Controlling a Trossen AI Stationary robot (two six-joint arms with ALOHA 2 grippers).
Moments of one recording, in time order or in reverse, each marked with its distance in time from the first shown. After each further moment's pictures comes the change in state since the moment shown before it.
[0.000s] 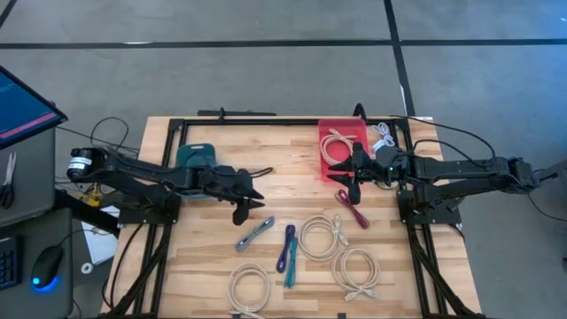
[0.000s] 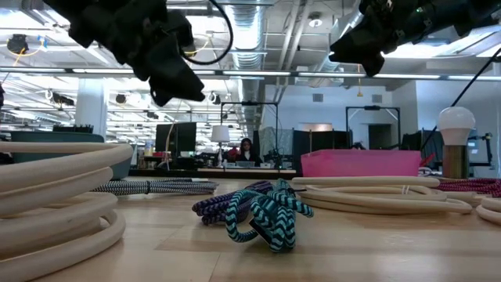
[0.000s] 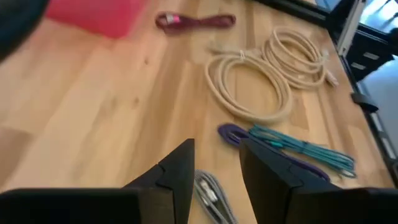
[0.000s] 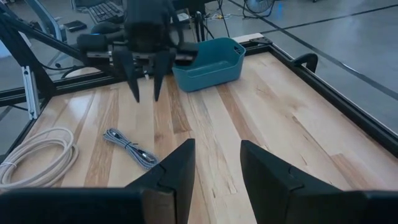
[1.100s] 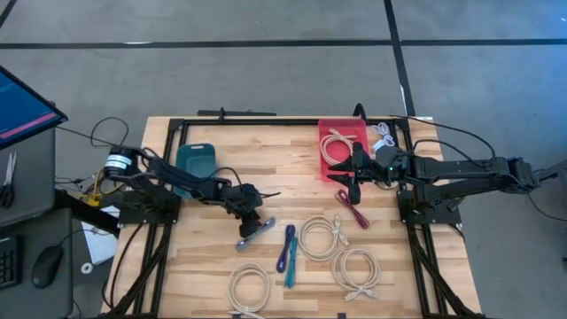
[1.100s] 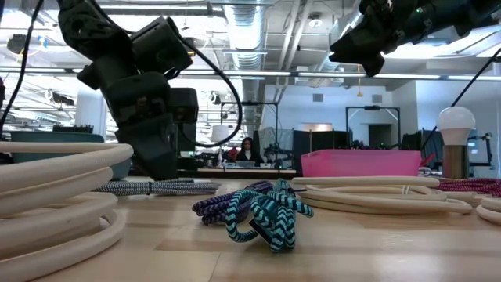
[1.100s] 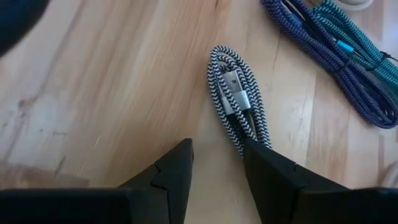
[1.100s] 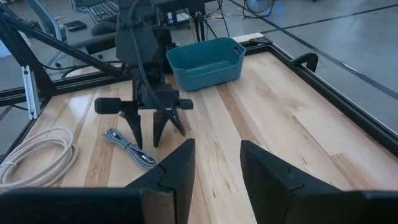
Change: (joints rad) left arm -0.039 0.379 0.003 0.017 0.118 -0.169; right arm 0.000 0.000 -0.001 0.000 0.000 0.000
